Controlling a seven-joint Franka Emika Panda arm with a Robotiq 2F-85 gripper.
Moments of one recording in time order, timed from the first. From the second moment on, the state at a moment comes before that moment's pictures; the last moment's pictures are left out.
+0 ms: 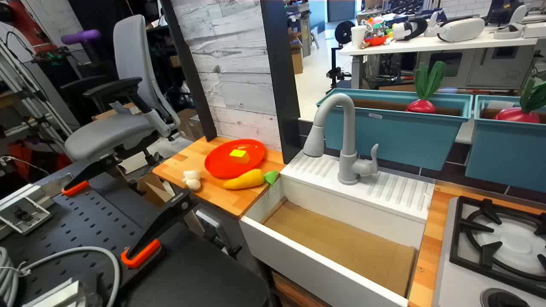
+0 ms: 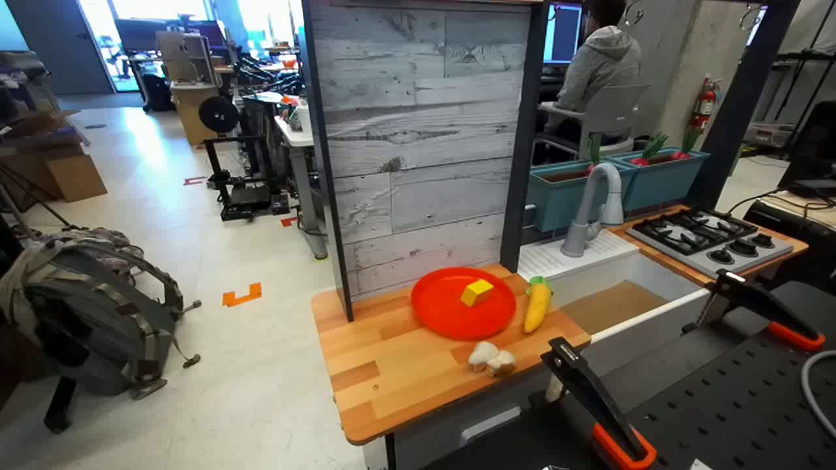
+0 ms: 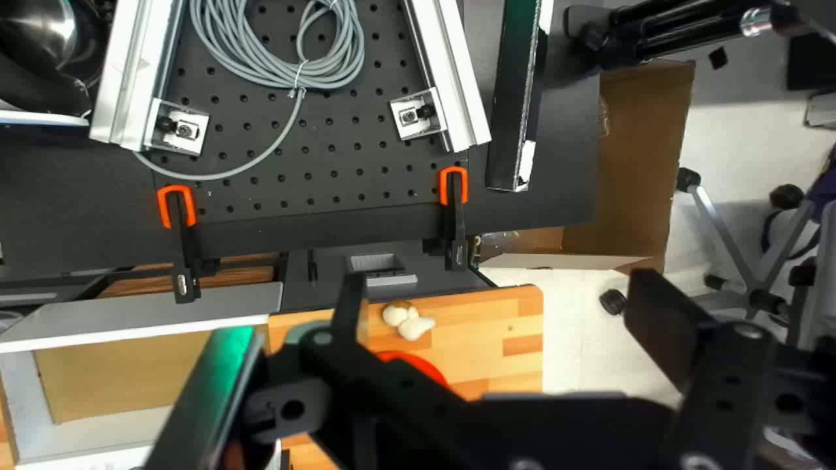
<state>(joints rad) 0.07 -0.81 -0.03 -2.70 0.17 1.77 -0.02</state>
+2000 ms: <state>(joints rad) -0.06 0.11 -0.22 -2.20 0.42 2.42 -0.20</state>
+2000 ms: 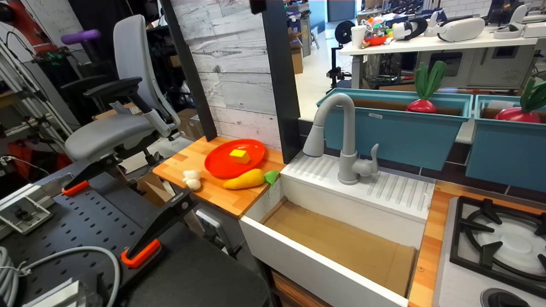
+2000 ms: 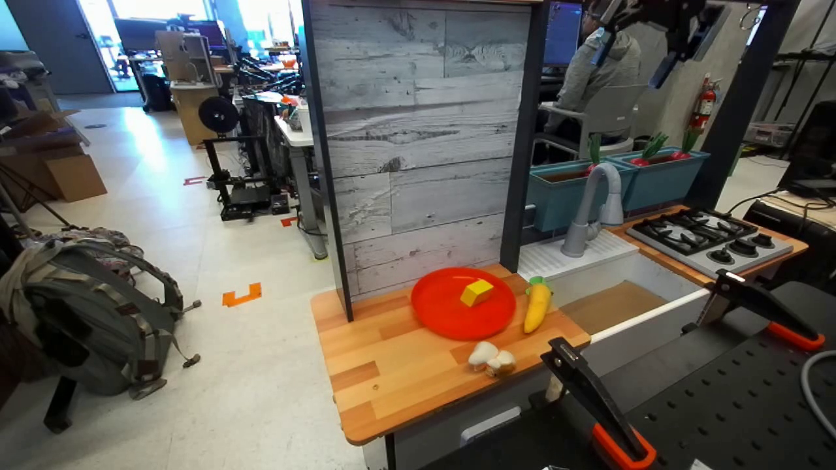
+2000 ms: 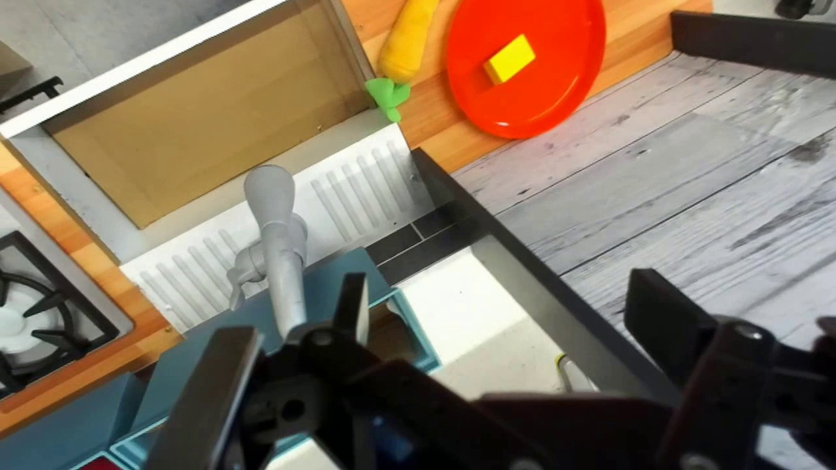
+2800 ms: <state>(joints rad) -0.24 0.47 -0.13 -1.95 0.42 2.44 -0.24</state>
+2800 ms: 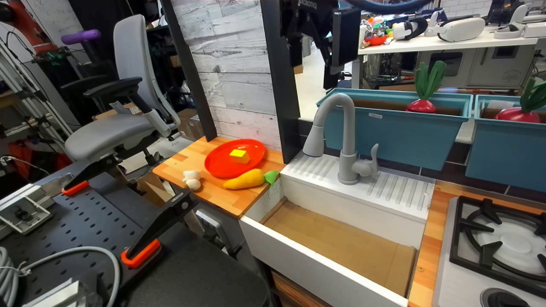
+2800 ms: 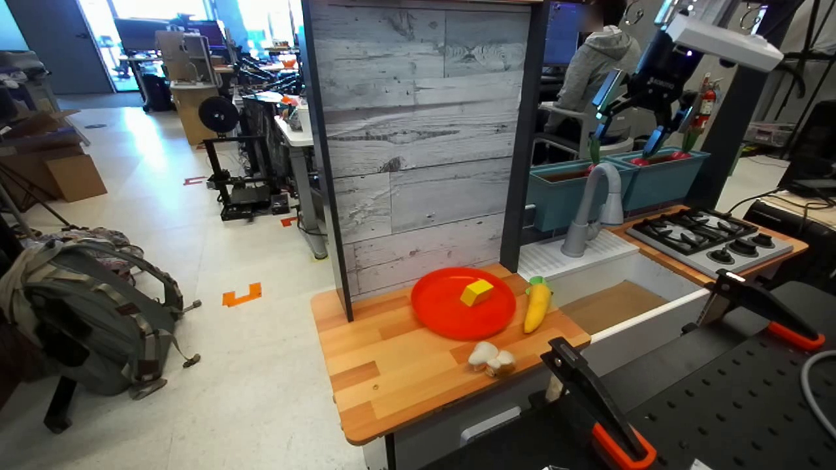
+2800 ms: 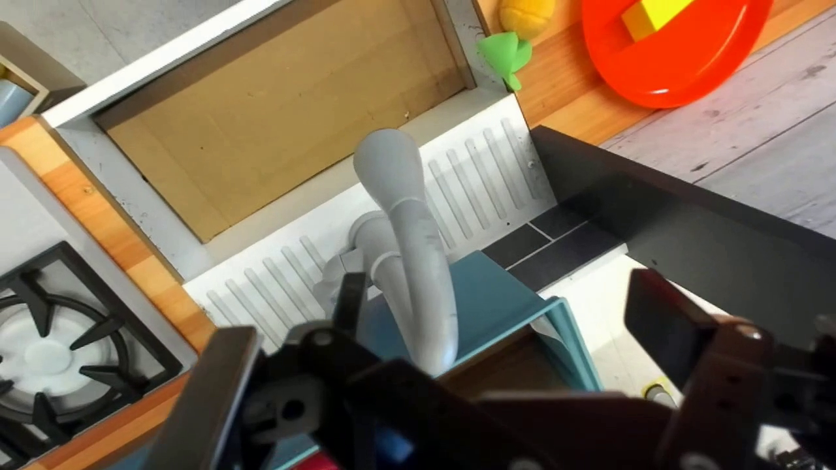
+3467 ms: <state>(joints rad) -0.27 0.61 -0.12 -1.89 0.34 2.44 -0.24</state>
